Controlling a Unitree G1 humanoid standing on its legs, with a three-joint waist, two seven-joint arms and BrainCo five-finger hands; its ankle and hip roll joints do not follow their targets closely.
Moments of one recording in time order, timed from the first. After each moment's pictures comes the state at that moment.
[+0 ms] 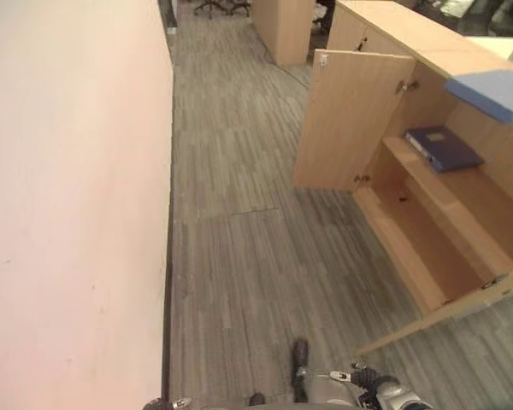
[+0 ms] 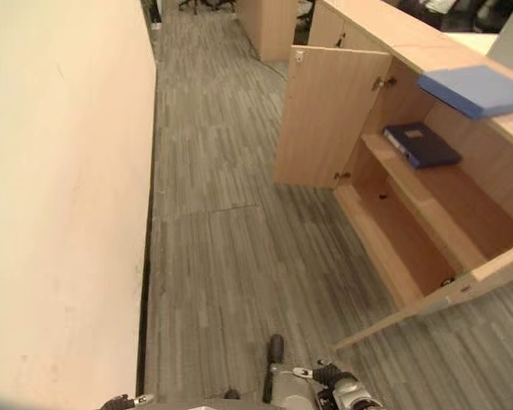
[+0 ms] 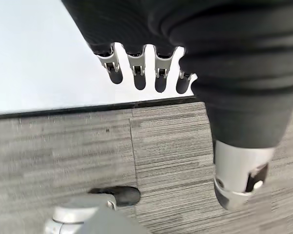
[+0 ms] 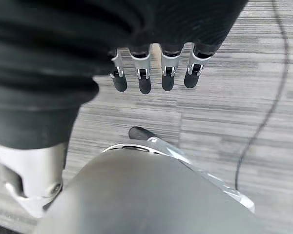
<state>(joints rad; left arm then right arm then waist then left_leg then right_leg) 0.03 0.24 -0.08 1.37 -0.16 -0.06 0.08 -0.12 -0.23 0.29 1.30 0.07 0.01 0.03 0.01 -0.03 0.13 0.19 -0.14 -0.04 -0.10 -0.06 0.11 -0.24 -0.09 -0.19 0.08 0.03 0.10</state>
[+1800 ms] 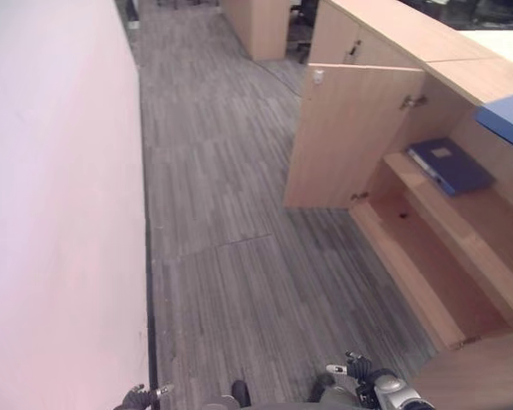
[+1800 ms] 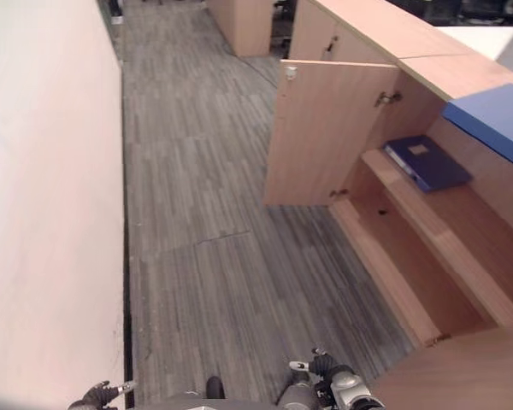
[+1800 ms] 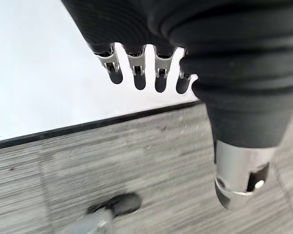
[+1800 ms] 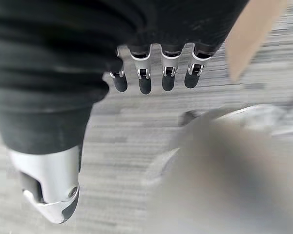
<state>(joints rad) 0.00 0.29 -0.04 1.33 -0.15 -0.05 0.12 -0.08 -0.26 0.31 1.20 0.09 0.01 0.04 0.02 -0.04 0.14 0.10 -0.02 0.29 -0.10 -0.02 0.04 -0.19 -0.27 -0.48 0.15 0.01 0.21</state>
